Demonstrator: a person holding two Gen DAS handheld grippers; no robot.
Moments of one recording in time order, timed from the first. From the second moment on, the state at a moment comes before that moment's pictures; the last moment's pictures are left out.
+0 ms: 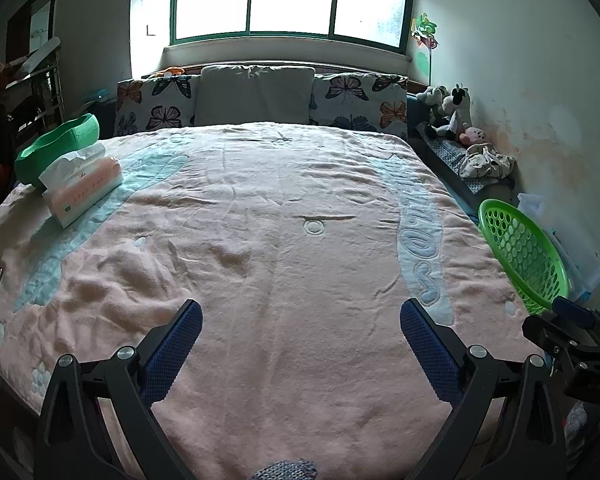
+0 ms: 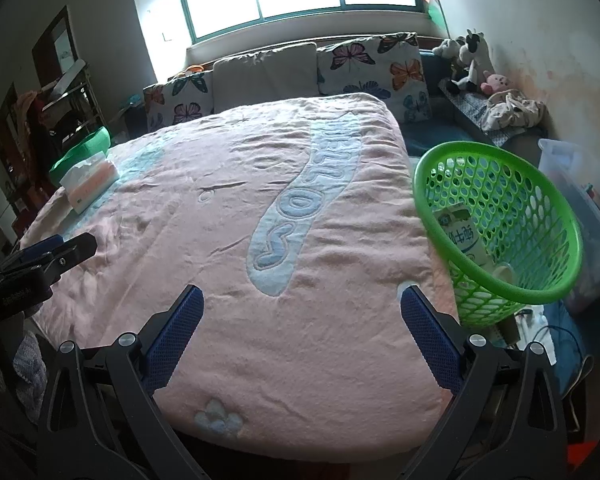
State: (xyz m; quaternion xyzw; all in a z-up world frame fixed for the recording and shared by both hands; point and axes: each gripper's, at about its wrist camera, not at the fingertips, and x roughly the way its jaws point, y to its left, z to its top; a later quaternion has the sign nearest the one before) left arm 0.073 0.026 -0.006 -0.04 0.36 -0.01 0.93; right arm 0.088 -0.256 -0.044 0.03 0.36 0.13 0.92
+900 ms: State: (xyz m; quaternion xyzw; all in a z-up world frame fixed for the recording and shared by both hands) left arm 0.074 0.026 -0.010 -0.04 0.36 0.00 0.93; right arm 0.089 -0.257 -0.047 0.03 0.36 0.13 0.92
